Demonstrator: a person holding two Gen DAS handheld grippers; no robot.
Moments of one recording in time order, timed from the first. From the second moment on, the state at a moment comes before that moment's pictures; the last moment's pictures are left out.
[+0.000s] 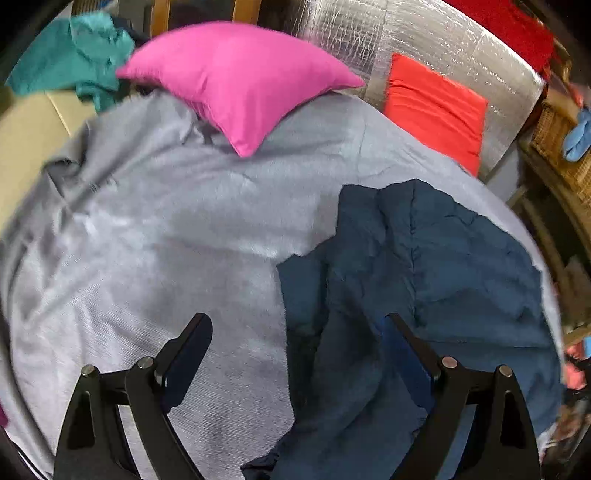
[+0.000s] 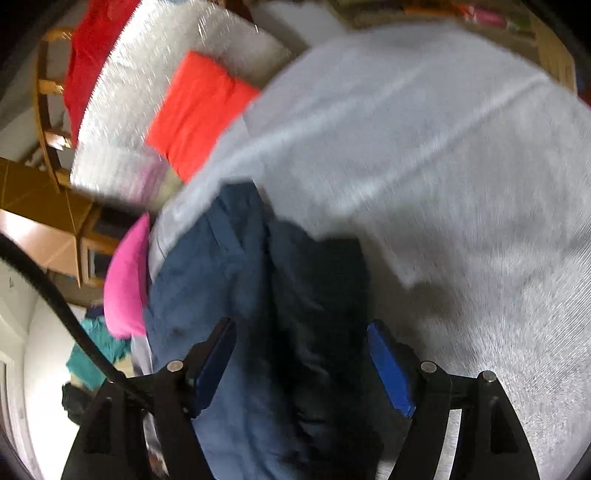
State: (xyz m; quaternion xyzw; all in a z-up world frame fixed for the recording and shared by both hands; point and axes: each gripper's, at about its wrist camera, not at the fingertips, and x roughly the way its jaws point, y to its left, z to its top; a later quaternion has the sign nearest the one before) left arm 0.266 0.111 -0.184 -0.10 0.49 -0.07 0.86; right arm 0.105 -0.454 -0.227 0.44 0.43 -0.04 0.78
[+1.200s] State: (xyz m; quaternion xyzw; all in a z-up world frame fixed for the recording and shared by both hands) left arm 0.280 0.105 -0.181 -0.18 0.52 -0.11 0.83; right arm 0.129 -0.407 -0.210 0.36 0.46 0.02 0.81
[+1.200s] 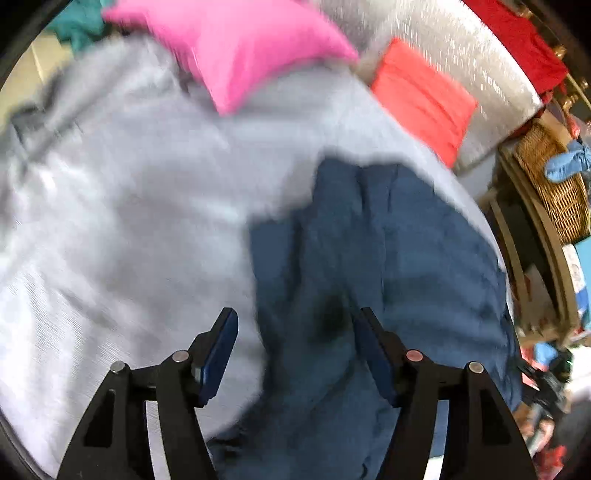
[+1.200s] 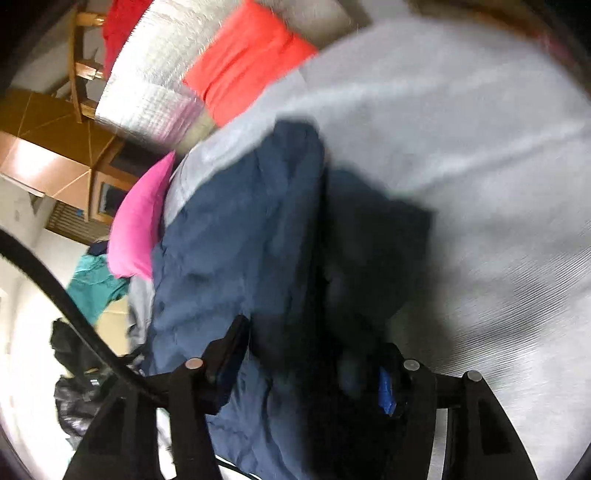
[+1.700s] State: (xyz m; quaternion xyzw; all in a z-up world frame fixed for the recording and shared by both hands) left arm 0.391 0.080 -0.215 -0.25 0.53 -0.13 0.80; right arm 0.240 -0.458 -0.228 0.42 0.40 -0.03 0.81
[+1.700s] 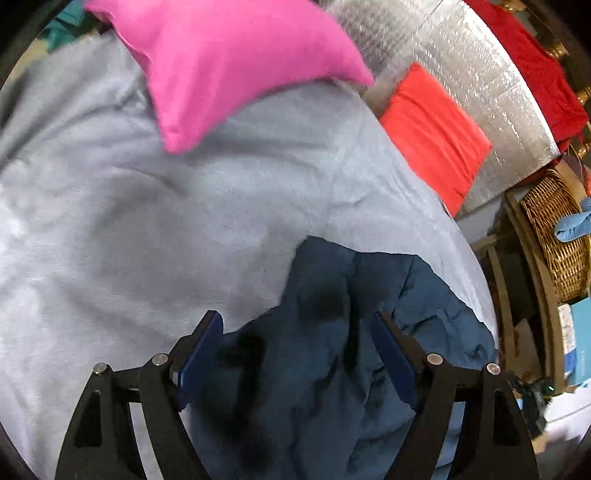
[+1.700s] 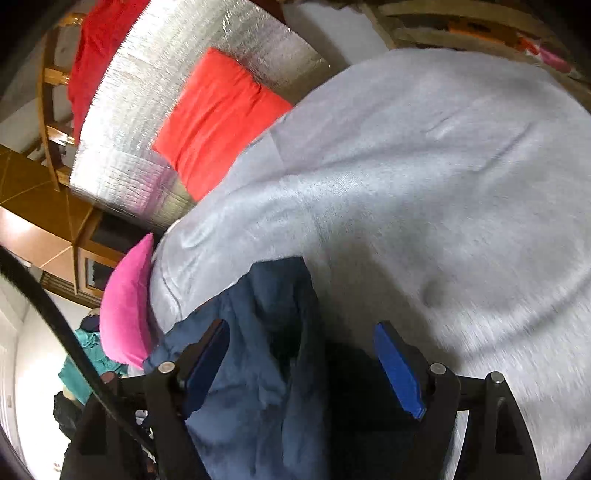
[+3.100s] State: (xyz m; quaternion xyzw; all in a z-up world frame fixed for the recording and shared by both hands) left arm 0.248 0.129 -0.171 -0.18 0.50 -0.03 0.85; right arm 0.127 -0.447 -0.220 0.44 0.40 0.00 0.80
